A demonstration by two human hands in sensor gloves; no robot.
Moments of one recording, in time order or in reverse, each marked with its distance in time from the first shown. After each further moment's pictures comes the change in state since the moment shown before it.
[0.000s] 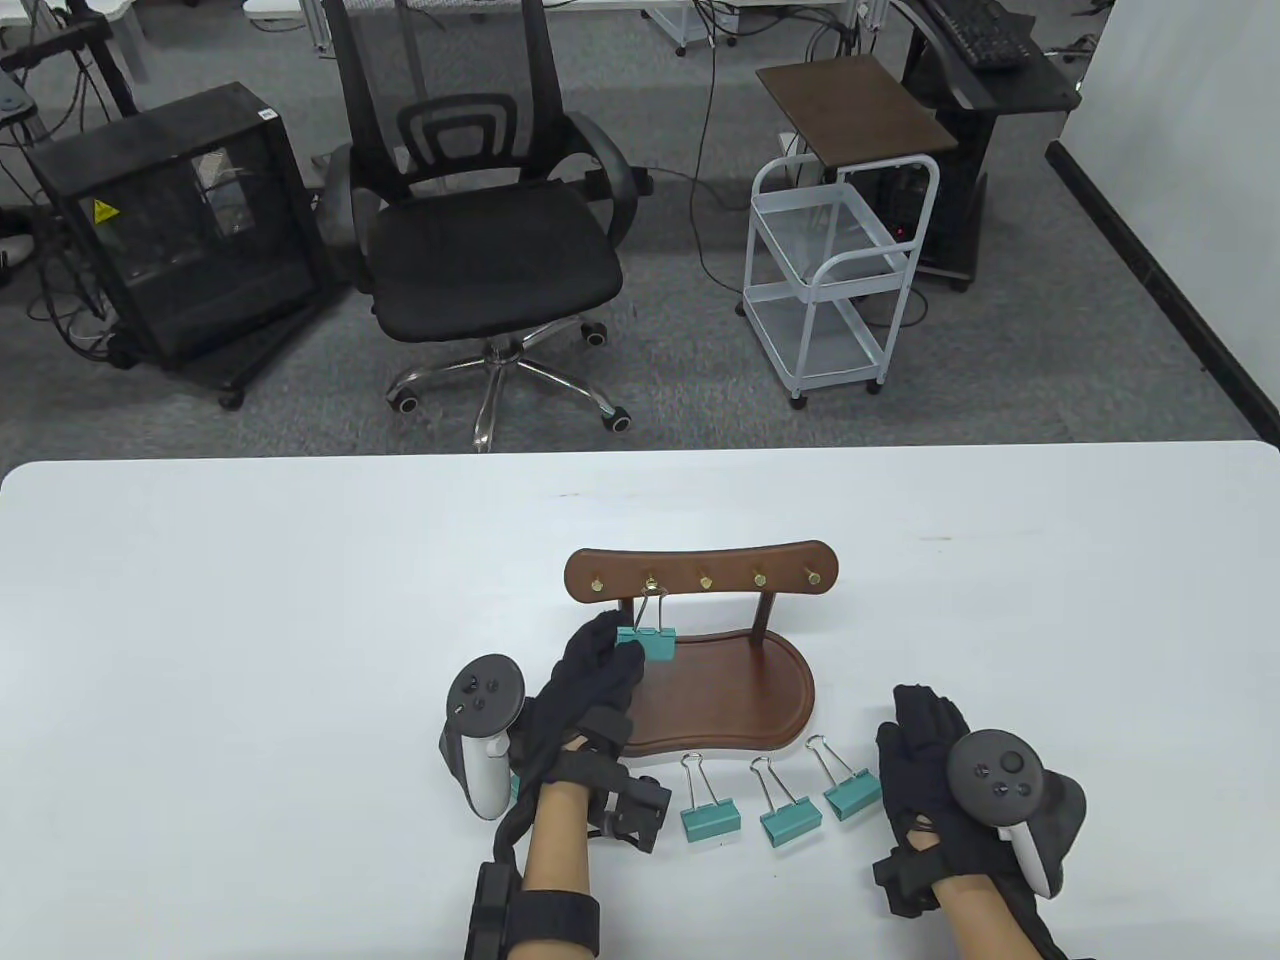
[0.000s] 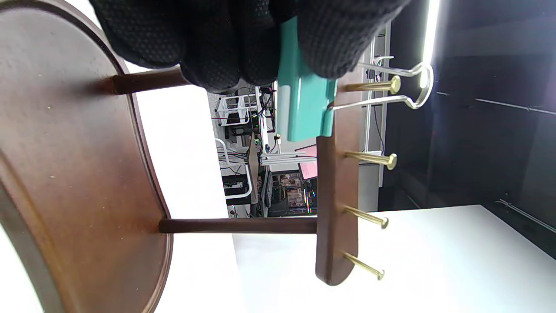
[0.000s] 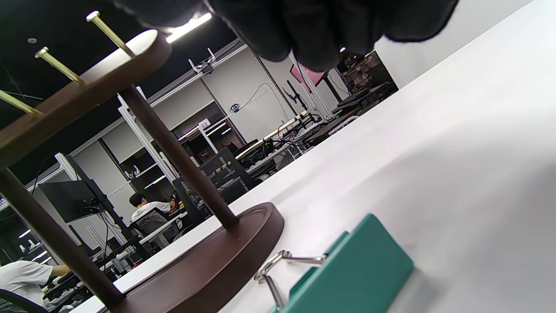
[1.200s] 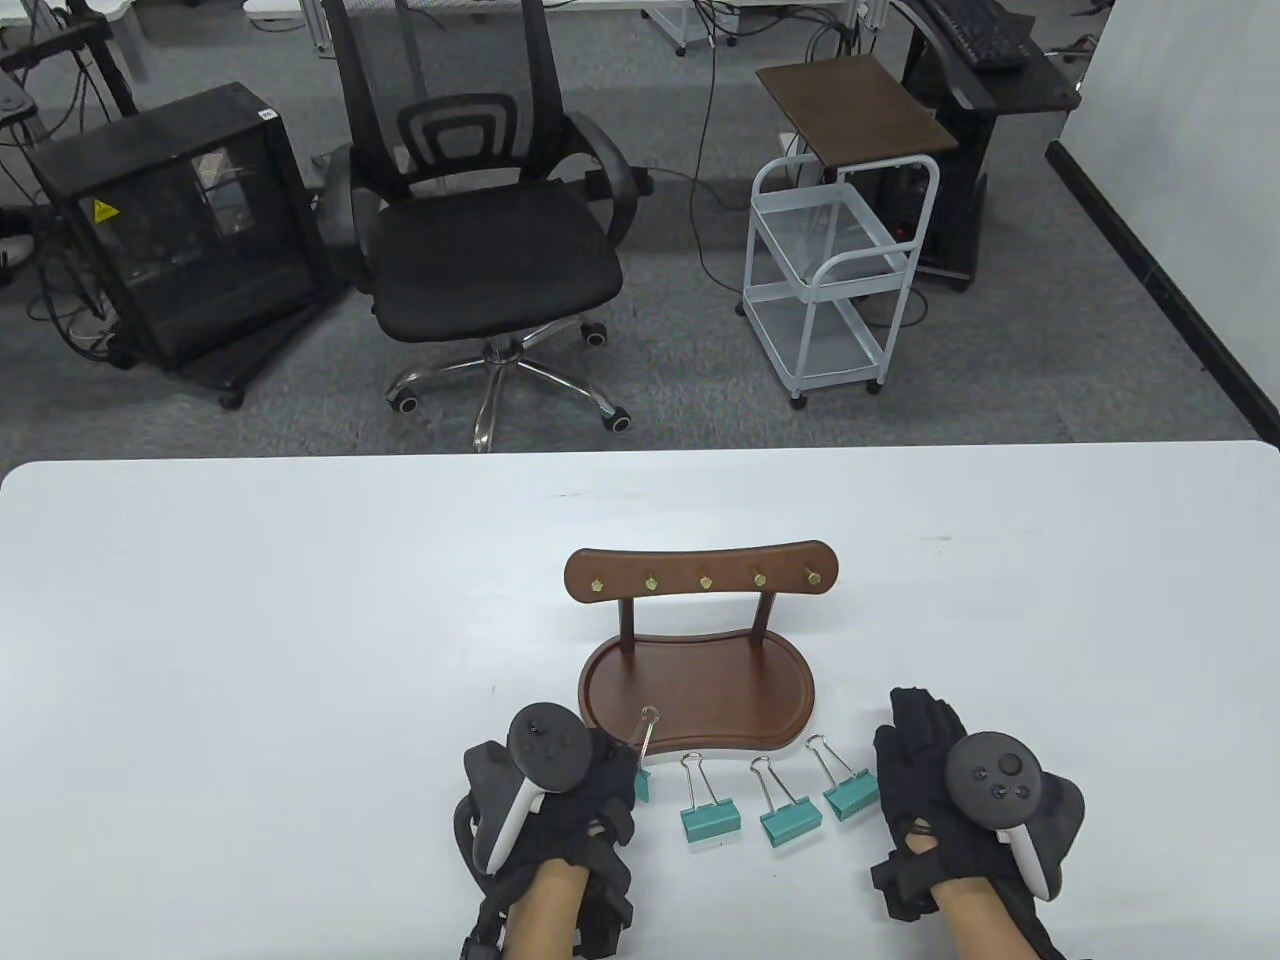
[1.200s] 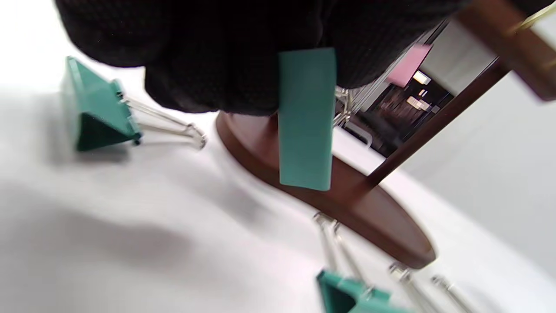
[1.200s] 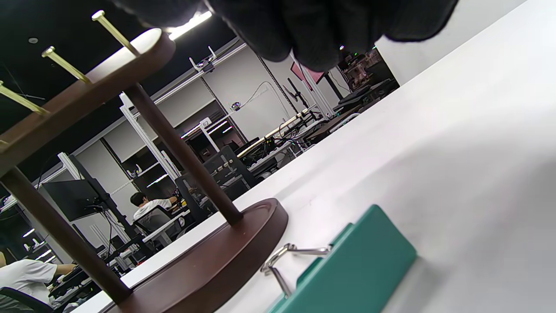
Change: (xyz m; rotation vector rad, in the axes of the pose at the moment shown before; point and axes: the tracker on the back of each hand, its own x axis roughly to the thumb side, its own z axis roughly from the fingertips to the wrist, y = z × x) left_hand 0.003 -0.009 0.051 -0.009 0.234 -0.897; right_hand -0.002 0.002 0.001 0.008 -0.001 -0.010
